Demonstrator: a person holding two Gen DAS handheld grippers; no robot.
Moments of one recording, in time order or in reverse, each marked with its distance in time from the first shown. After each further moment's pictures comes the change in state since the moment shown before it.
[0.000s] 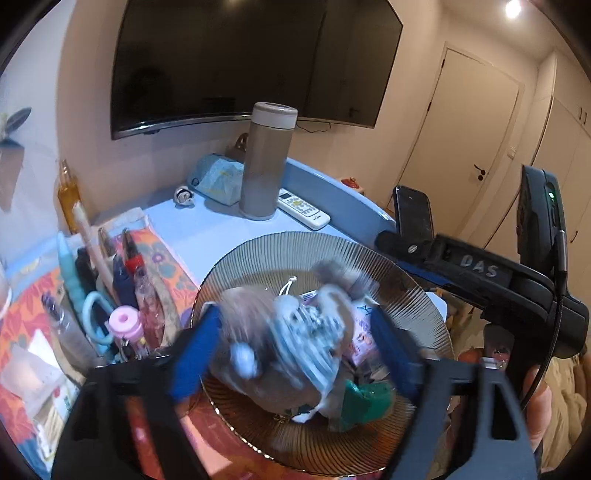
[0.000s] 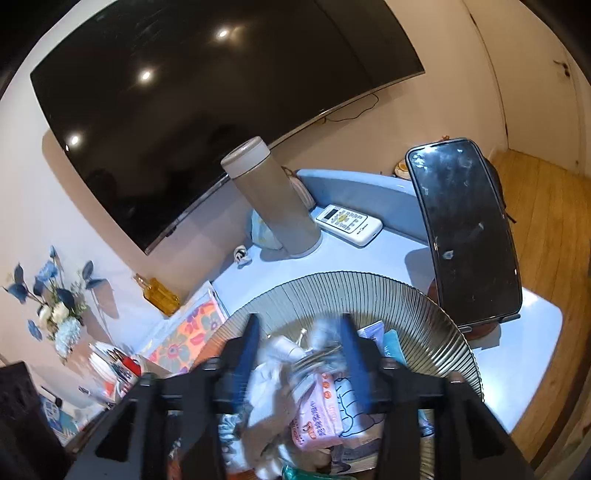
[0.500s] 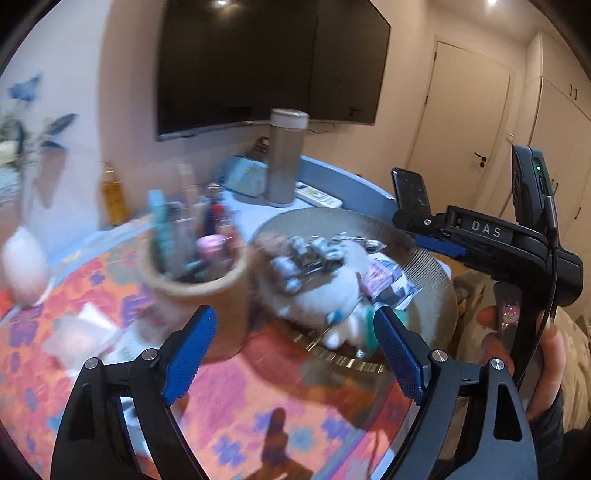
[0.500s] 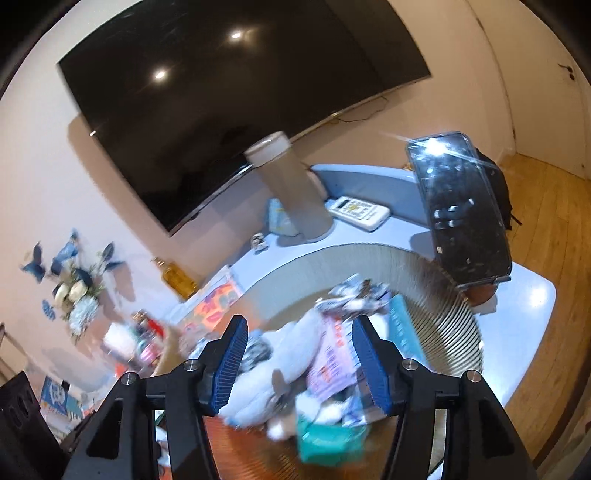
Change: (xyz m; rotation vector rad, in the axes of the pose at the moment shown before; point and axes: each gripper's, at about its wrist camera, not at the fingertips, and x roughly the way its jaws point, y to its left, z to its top) left arm -0.080 0.024 -0.047 0.069 -0.020 0.071; right arm -0.035 0.019 -0.036 -0.048 0.004 0.048
